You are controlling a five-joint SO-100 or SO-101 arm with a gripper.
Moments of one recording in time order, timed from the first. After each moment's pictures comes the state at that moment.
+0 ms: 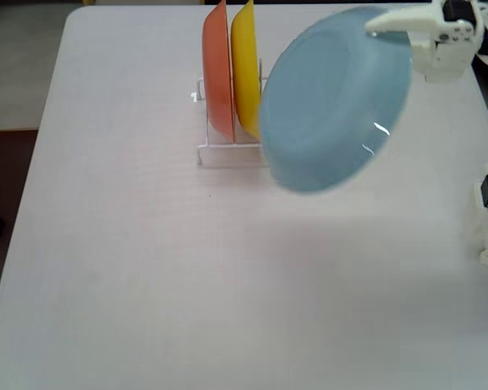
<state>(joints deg) -5.2 139.0 84.1 37.4 -4.6</state>
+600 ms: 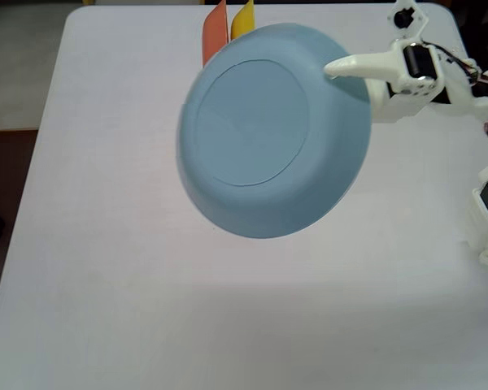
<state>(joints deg) -17.0 125.9 92.0 -0.2 -18.2</state>
